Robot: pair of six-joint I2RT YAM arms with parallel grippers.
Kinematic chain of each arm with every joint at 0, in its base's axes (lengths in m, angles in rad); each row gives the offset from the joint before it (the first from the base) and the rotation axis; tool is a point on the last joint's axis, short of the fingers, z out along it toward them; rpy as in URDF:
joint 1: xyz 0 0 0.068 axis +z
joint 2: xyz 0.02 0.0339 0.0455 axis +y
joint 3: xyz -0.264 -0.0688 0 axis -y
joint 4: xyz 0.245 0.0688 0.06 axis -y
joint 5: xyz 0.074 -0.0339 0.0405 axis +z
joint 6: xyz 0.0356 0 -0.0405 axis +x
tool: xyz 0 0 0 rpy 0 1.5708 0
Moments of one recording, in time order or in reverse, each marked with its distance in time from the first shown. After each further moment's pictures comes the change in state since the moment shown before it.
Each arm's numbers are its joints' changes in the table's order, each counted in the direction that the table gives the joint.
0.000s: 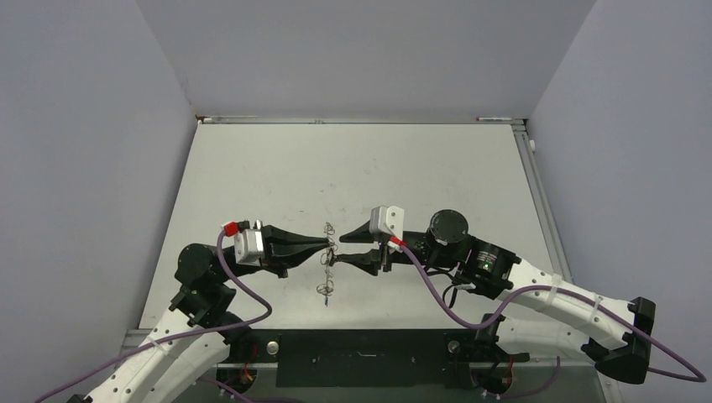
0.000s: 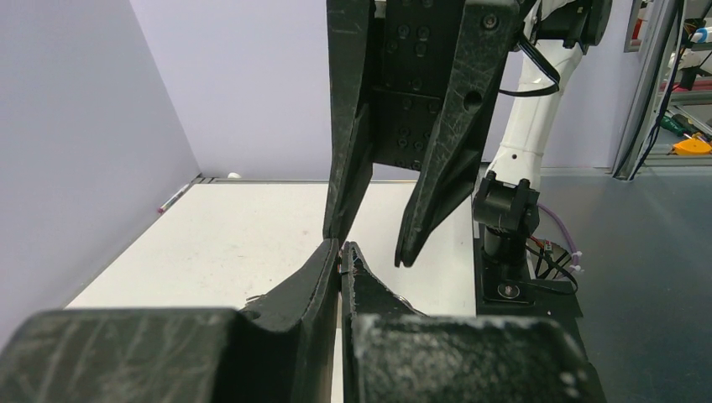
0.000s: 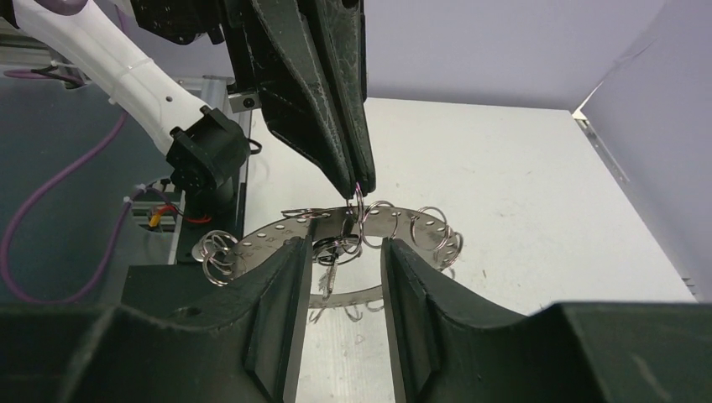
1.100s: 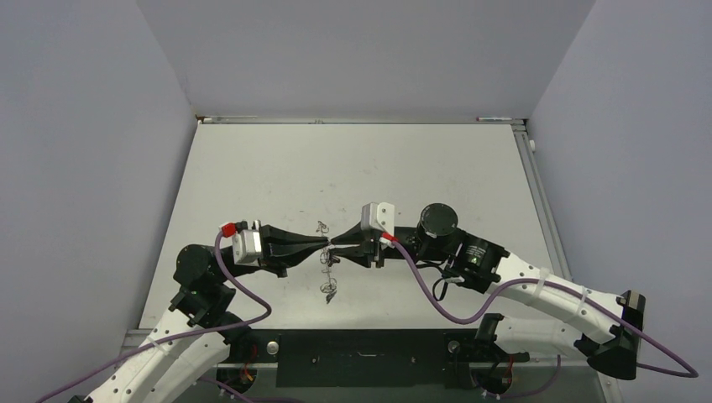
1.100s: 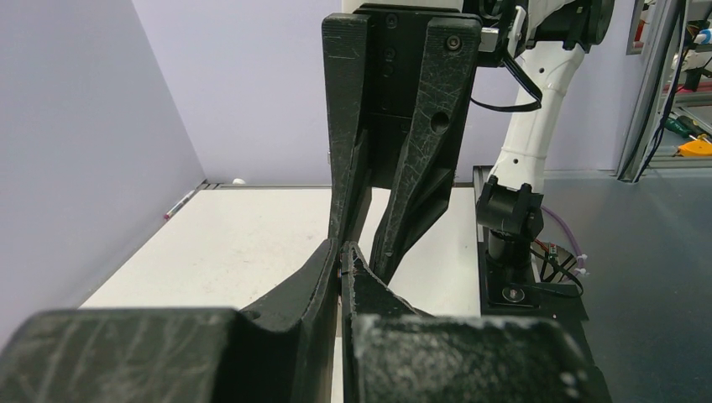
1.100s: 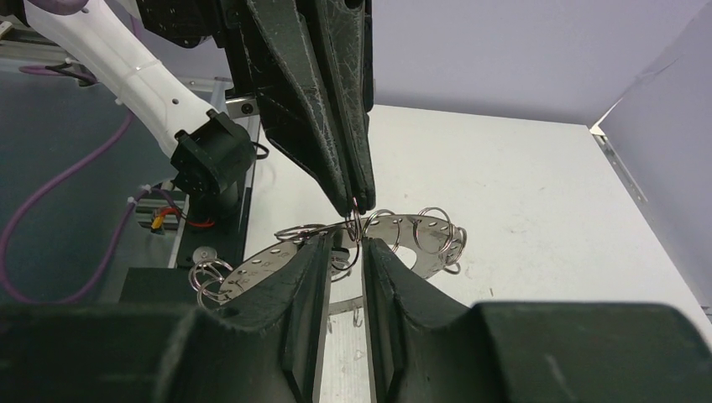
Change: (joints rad) left arm 0.004 -0.001 0.000 0.018 -0.004 -0.001; right arm -0.022 0.061 0.021 0.057 0.077 -0.014
